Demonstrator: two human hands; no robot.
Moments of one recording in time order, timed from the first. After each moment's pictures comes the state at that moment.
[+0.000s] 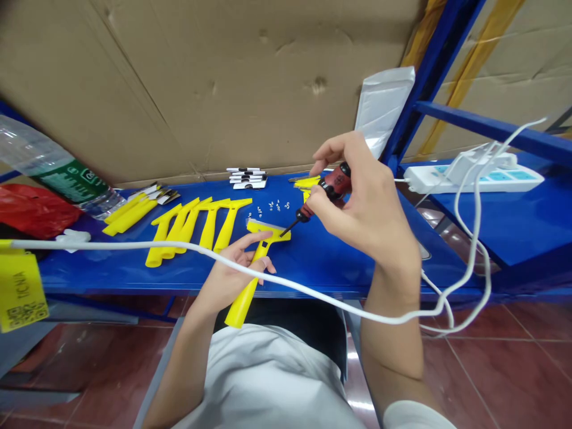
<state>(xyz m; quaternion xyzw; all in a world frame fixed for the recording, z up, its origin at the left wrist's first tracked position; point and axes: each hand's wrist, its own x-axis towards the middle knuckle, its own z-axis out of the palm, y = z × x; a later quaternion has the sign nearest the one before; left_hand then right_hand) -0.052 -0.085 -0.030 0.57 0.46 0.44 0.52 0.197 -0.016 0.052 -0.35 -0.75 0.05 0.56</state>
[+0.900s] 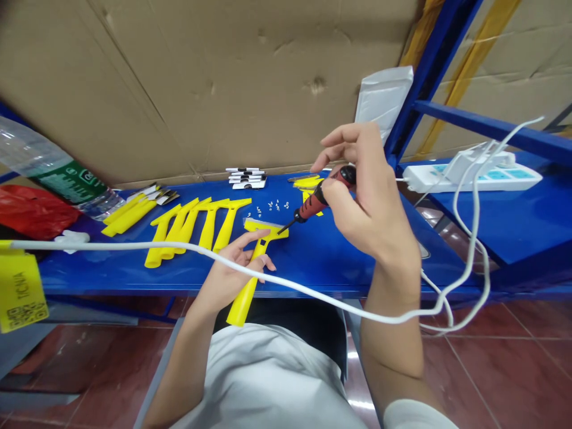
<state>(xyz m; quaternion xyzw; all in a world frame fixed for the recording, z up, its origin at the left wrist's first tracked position) -0.050 -0.084 -0.030 0.57 0.46 0.44 0.52 0.197 -0.013 0.050 -0.32 -0.73 0.10 0.59</state>
